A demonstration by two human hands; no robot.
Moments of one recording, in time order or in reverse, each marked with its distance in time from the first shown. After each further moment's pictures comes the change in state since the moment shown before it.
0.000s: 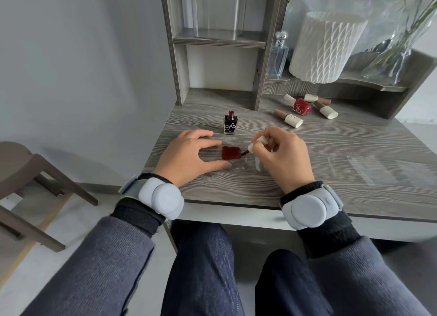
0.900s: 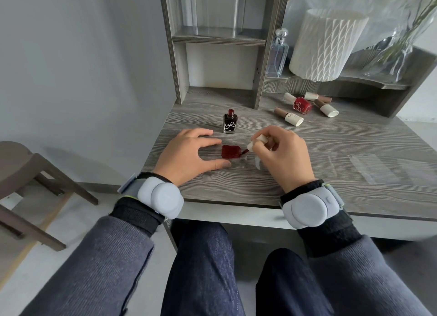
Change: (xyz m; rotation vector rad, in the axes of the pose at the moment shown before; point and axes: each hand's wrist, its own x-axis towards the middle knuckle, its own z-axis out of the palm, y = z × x) left_hand 0.001 -0.001 0.001 -0.012 0.008 0.001; right_hand 0.001 0.002 0.001 0.000 -0.013 0.004
